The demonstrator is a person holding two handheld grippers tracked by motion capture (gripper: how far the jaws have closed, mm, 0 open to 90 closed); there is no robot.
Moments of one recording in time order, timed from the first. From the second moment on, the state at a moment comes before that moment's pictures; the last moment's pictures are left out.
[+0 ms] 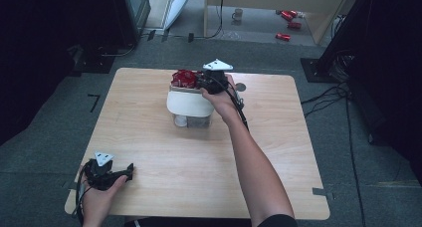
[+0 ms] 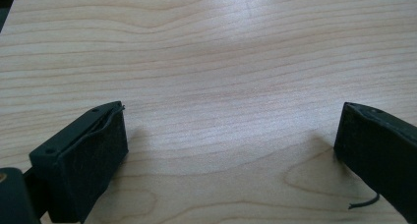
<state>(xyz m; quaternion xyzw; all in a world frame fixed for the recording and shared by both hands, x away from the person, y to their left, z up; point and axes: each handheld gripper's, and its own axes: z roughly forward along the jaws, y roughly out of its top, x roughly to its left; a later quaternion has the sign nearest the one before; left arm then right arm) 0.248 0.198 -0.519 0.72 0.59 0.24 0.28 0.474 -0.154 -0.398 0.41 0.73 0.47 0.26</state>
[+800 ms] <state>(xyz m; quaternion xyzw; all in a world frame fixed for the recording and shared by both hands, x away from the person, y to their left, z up) 0.248 0.198 -0.519 0.72 0.59 0.24 0.28 0.468 -0.145 -0.394 0.39 0.76 0.43 0.28</state>
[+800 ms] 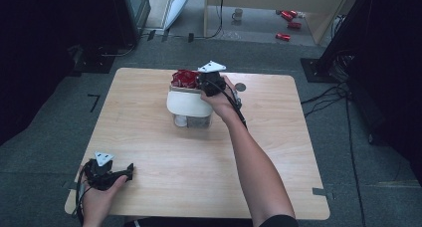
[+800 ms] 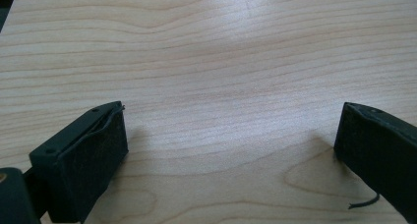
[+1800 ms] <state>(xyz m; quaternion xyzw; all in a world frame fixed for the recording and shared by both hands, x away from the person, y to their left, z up) 0.248 0.198 -0.519 0.72 0.59 0.24 0.28 0.425 -0.207 -0.308 0.40 0.69 0.50 0.33</state>
